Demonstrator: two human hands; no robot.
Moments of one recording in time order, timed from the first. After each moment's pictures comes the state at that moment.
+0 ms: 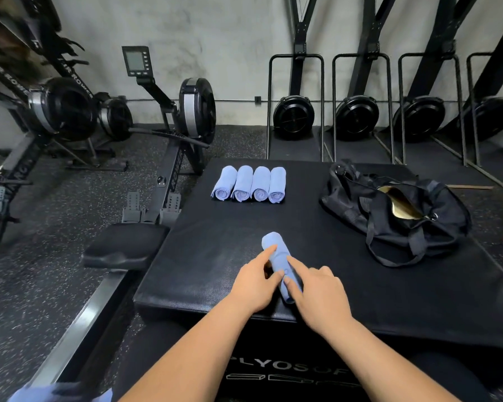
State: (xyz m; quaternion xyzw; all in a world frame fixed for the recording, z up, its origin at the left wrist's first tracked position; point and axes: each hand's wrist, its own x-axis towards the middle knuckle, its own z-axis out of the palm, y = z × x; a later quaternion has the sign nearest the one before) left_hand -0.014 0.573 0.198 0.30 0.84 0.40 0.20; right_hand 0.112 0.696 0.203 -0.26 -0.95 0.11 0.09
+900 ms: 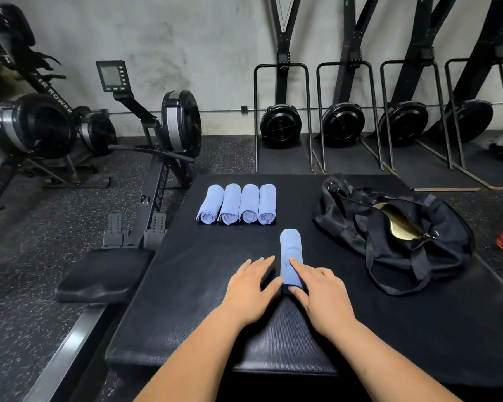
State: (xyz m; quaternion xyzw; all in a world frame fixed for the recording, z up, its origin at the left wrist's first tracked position) left_hand -0.074 0.615 0.197 0.39 0.86 0.31 0.15; right_hand 0.066 0.769 0.192 -0.25 -0.95 0.16 0.12
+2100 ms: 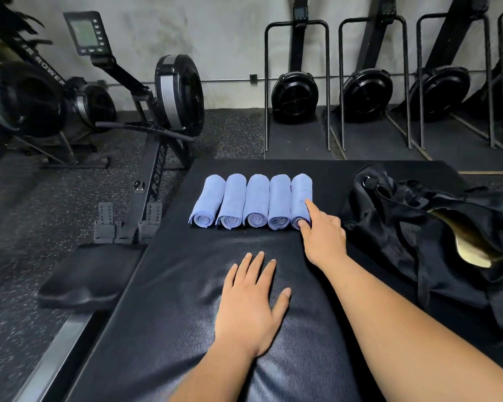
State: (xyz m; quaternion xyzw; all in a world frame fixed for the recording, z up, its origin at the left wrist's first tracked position) left_hand -0.128 0.658 0.166 0.39 0.91 0.16 -0.02; right_hand -0.134 0.890 0.181 -0.35 -0.90 0.23 0.15
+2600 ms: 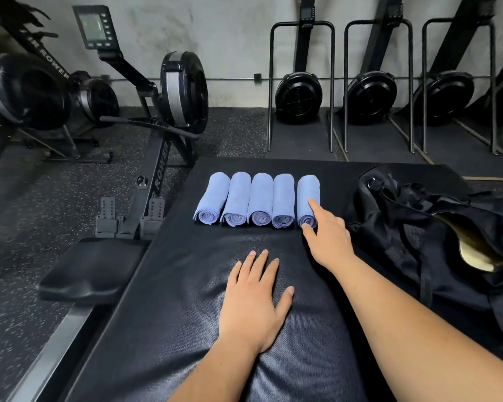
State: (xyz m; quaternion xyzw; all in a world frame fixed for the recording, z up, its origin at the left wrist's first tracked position) left_hand -0.128 0.658 0.164 0.39 0.91 0.16 -0.02; right_hand -0.124 0.893 0.183 -0.31 -0.90 0.27 0.15
